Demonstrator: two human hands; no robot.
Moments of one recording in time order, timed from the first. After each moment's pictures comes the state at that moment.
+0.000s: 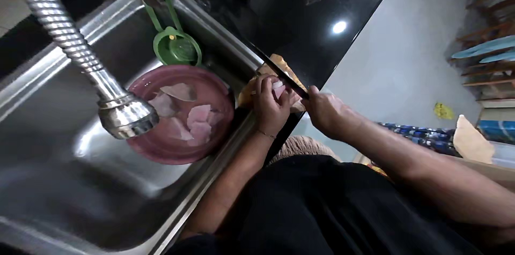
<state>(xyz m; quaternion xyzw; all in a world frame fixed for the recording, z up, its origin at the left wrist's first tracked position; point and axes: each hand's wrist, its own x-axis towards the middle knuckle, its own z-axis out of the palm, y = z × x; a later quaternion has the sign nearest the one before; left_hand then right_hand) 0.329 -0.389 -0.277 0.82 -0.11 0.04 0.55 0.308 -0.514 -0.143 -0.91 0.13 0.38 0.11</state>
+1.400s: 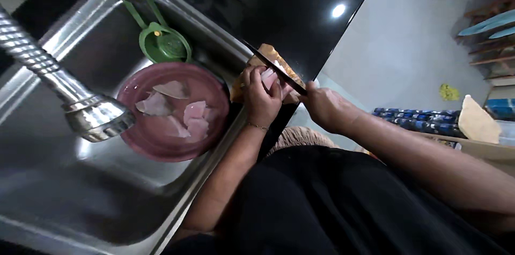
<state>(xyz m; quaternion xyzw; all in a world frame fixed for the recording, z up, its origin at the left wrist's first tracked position) 0.330 -0.388 -0.278 0.85 -0.11 0.03 0.51 0.290 -0.528 -0.154 -0.90 0.14 0.38 0.14</state>
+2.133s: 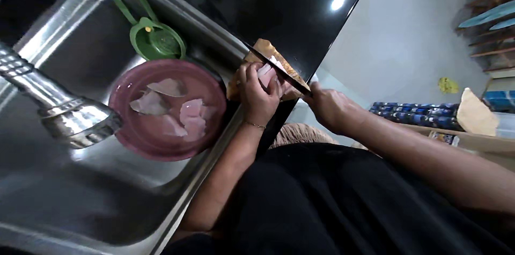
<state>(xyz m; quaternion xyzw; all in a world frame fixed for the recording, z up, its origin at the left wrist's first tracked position) 0.331 -0.388 -0.282 0.85 -0.12 0.04 0.51 0.278 -0.539 -0.156 -0.90 0.14 0.39 0.13</state>
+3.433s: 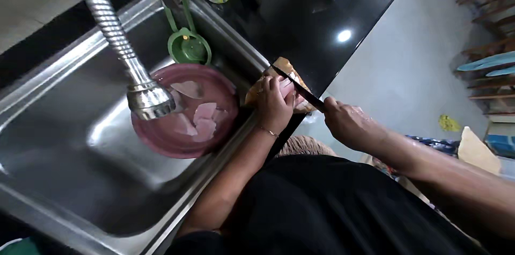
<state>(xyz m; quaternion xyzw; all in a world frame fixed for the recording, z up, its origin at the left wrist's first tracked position) 0.331 -0.381 -0.246 0.88 -0.10 -0.11 0.44 0.282 -0.533 -0.124 -0.91 0.06 0.40 0.04</state>
